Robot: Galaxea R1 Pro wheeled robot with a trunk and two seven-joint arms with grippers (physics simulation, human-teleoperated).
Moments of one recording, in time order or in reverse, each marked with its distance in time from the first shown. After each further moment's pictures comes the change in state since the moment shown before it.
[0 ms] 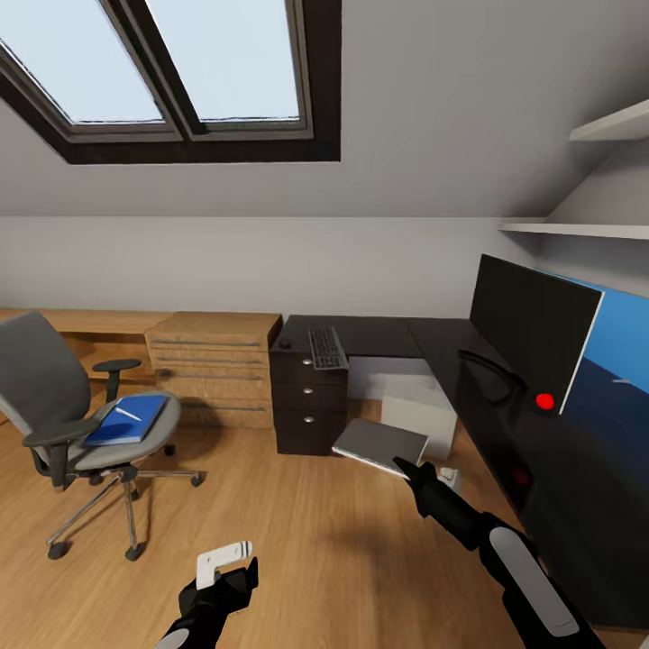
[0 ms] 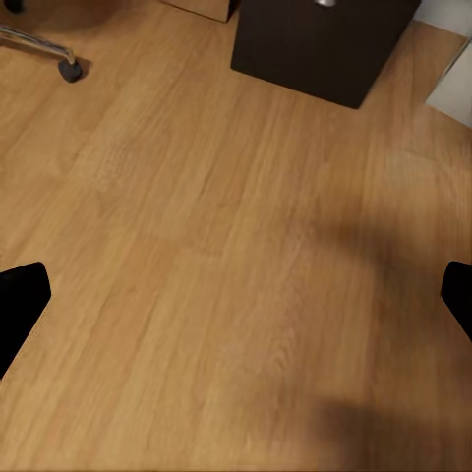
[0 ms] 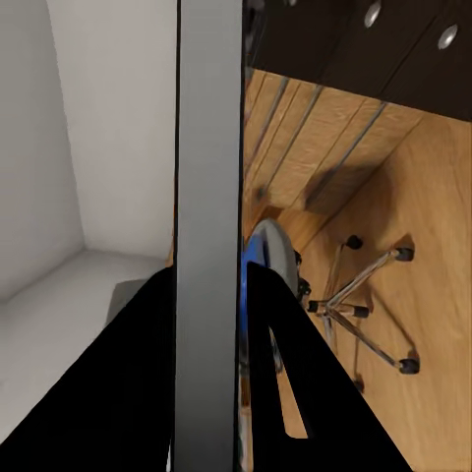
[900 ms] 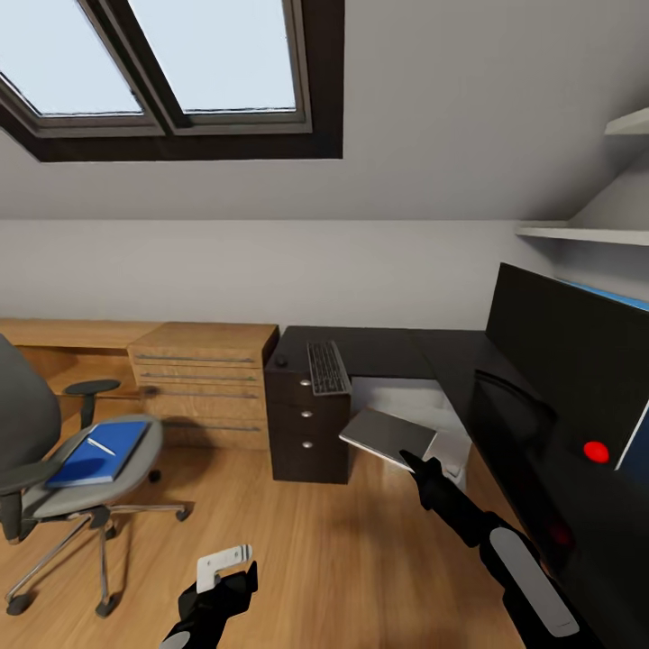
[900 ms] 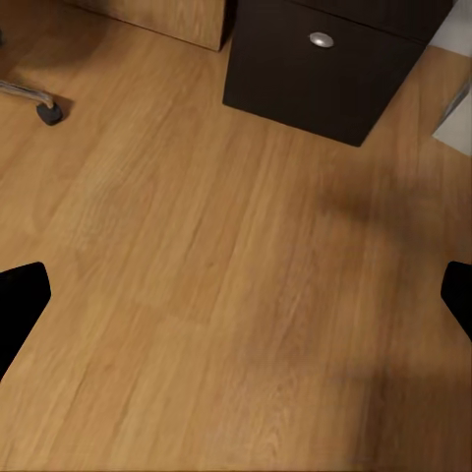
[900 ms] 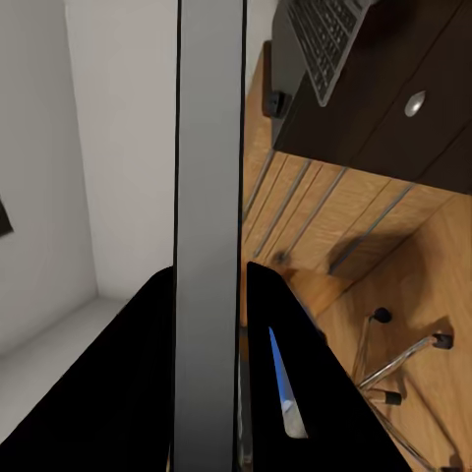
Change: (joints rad) left arm 0.000 0.000 -0.001 0.020 -0.003 -0.004 0.001; right arm 0.000 -0.001 0.000 0.004 -0.001 -0.080 0.047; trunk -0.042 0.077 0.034
